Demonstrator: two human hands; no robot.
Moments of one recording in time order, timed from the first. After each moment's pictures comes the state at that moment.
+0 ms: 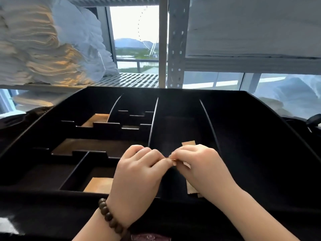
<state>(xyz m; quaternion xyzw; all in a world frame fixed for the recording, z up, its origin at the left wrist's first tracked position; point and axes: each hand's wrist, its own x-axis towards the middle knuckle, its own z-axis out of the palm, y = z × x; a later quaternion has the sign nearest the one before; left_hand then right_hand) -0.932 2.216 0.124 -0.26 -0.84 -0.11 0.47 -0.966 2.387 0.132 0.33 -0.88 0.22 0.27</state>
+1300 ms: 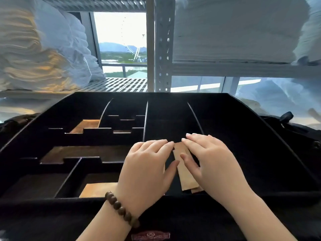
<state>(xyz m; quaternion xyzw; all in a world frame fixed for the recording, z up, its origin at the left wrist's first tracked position) -0.931 2.228 0.141 -0.20 -0.91 -0.14 0.33 -0.936 2.396 0.148 0.18 -0.92 0.10 0.32</state>
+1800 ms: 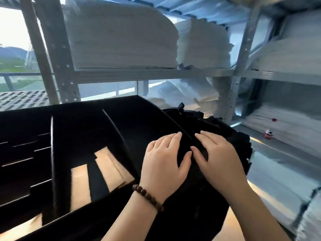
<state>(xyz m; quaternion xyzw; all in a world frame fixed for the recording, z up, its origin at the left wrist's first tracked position) -0.892 2.388 0.142 -0.42 -0.81 -0.33 0.25 -0.812 2.514 0.153 -0.17 -0.91 0.09 0.37</state>
